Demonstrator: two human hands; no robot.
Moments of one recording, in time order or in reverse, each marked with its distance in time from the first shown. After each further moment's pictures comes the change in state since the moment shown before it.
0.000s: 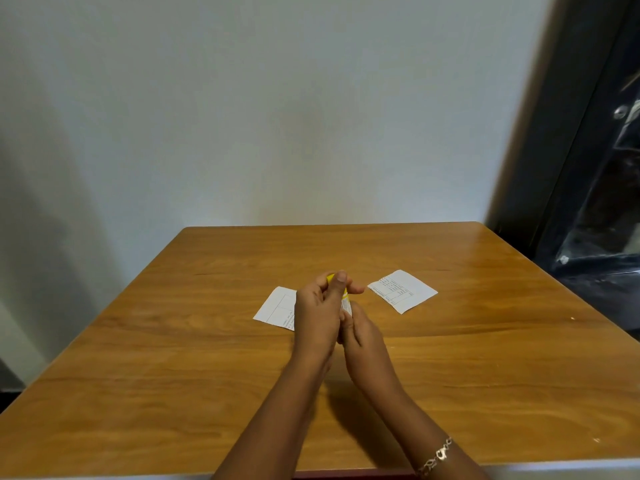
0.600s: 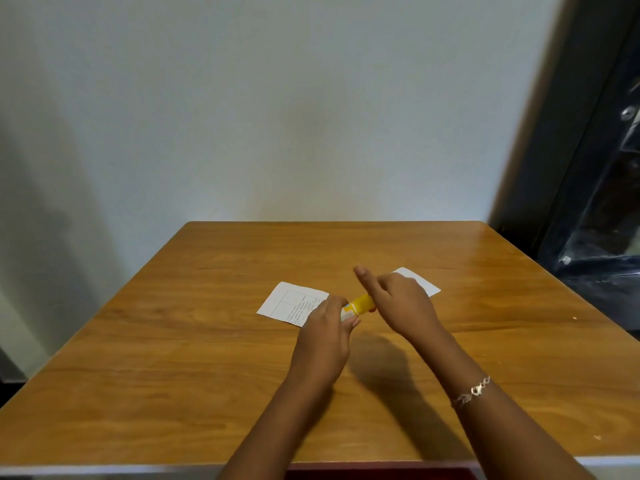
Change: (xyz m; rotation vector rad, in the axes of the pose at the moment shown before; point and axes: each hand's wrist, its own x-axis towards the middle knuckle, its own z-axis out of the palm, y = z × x) left_hand -0.013 -0.036 -0.017 0.808 -0.110 0.264; right_hand 0.046 -0.015 -0.053 -0.568 -0.014 0.050
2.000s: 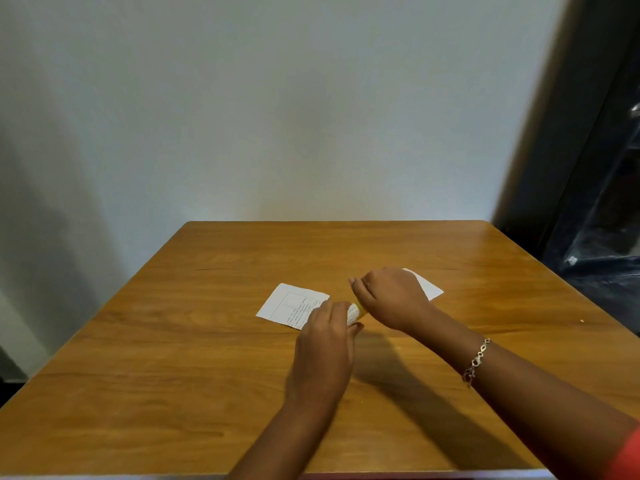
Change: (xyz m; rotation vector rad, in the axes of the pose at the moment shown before) left_hand -0.007 -0.003 0.013 0.246 0.214 0.164; right_hand 0.027 0.003 0.005 -0.448 -0.059 -0.357
